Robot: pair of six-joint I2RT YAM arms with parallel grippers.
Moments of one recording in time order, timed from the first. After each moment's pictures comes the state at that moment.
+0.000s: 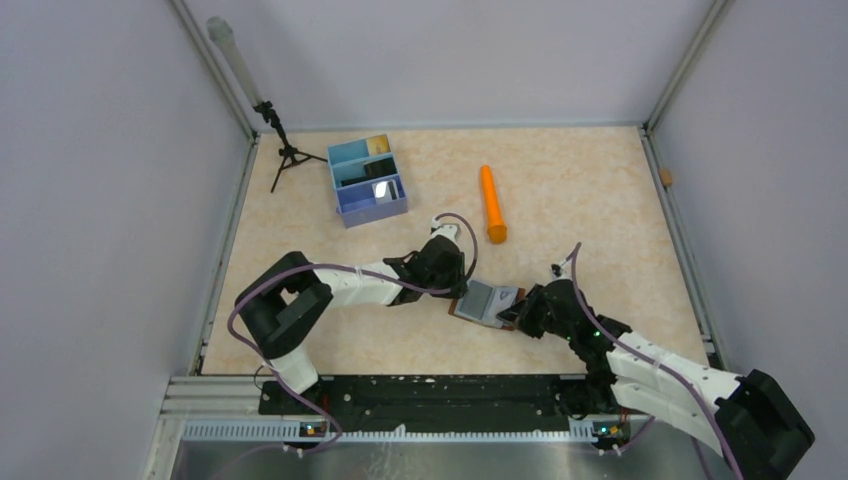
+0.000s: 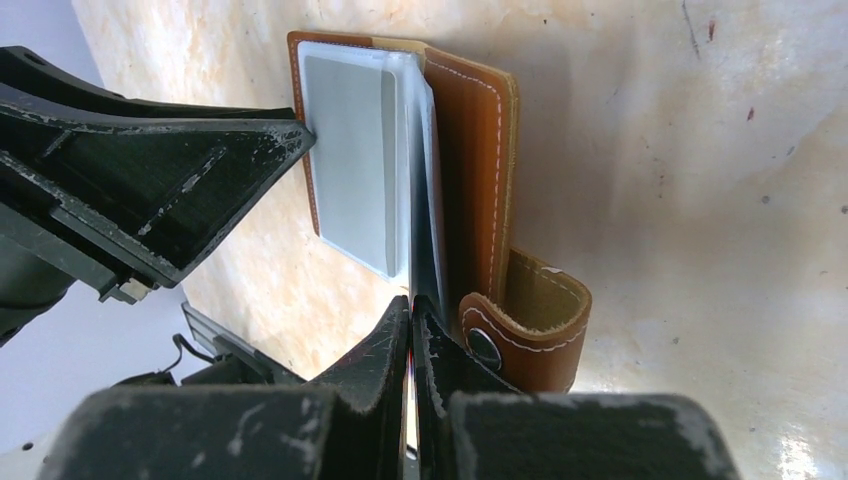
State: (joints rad) left arm -0.90 1.71 0.87 0.03 -0.07 -0.70; right arm 0.68 0.81 0.16 -0.01 -0.04 1.20
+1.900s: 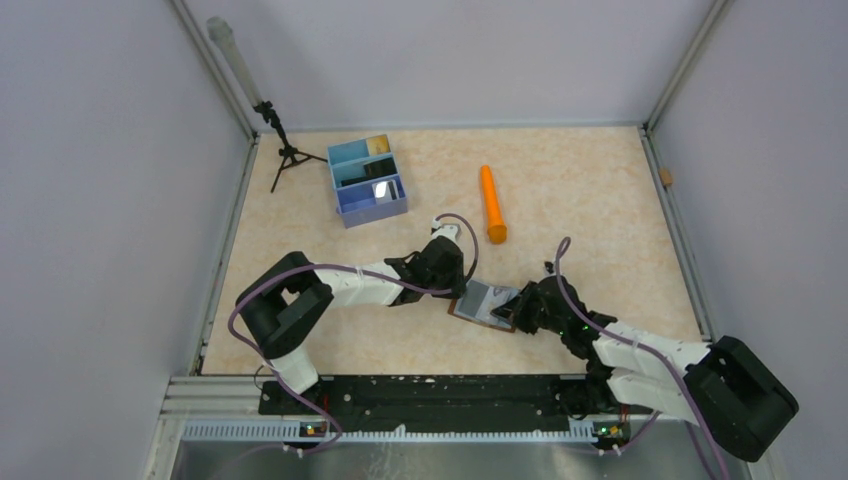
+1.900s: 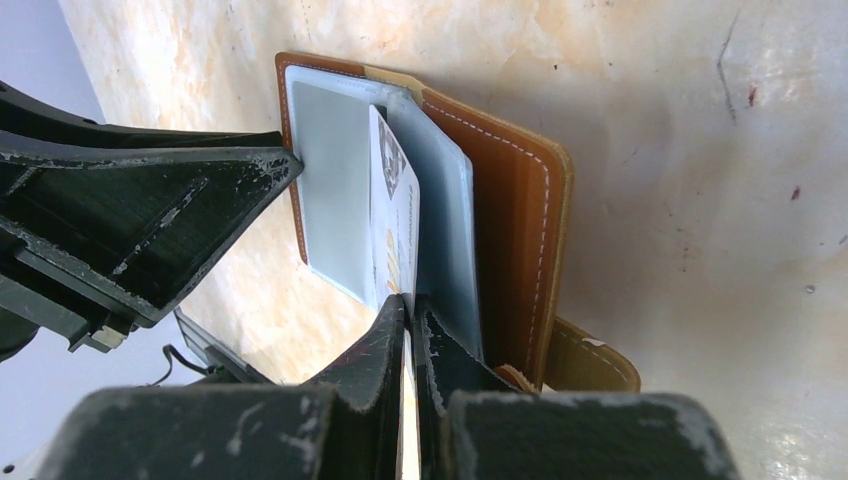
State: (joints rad) left arm -0.91 1.71 0.88 0.02 -0.09 -0.71; right arm 0.66 1.02 0.15 0.20 -0.06 1.18
